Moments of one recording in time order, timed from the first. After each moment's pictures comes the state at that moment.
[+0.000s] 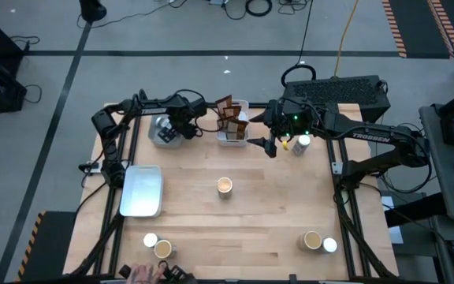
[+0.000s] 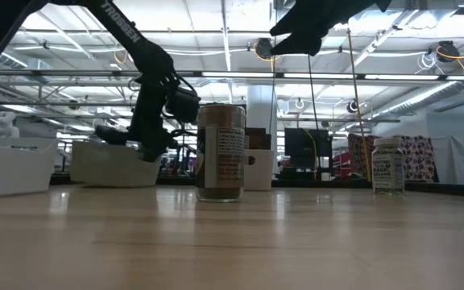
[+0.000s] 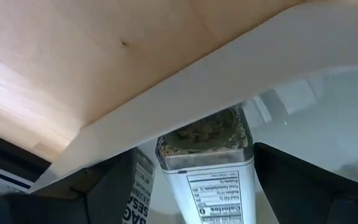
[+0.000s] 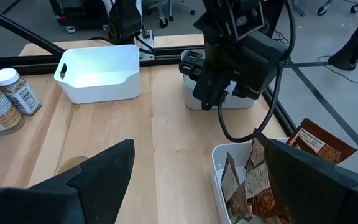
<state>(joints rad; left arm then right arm) 0.64 1.91 1.24 -1.01 -0.34 1.28 -0.29 1.26 1.10 -0.28 -0.13 -0.05</state>
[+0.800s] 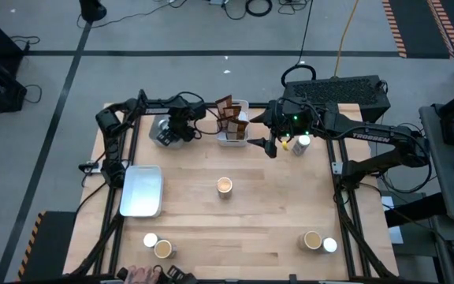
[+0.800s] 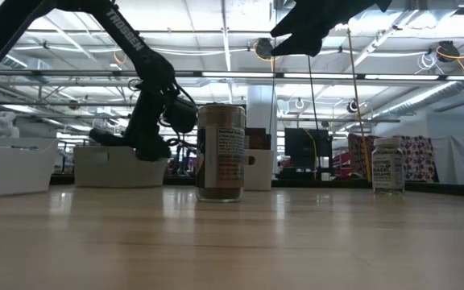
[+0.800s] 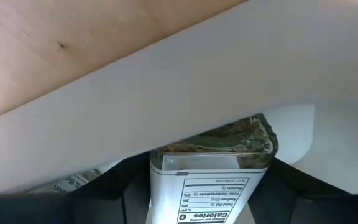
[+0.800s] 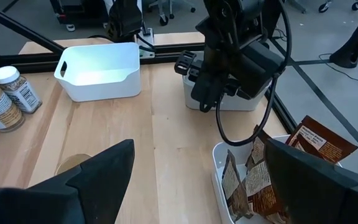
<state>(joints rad) 0.65 1.94 1.23 -1.04 -0.31 1.21 -0.29 1.26 1.10 -0.28 -0.13 -0.05</state>
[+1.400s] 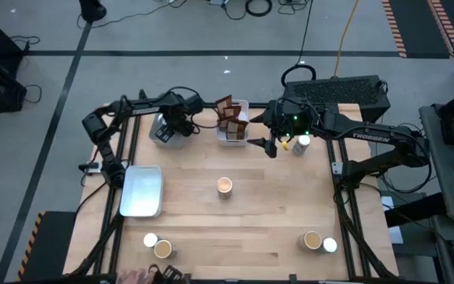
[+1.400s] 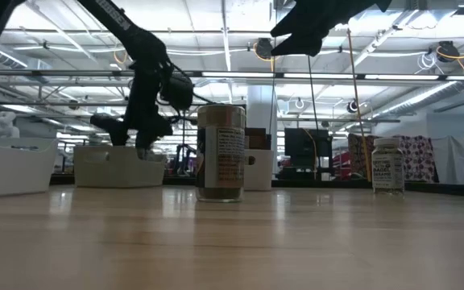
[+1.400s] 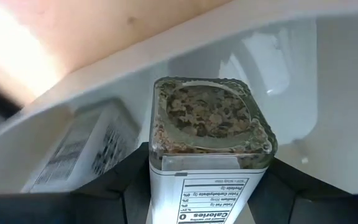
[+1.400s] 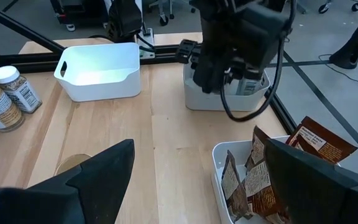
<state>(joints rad) 0.64 1.78 1.23 -1.05 -0.34 1.21 -0.29 1.26 1.10 -0.28 -0.13 -0.05</state>
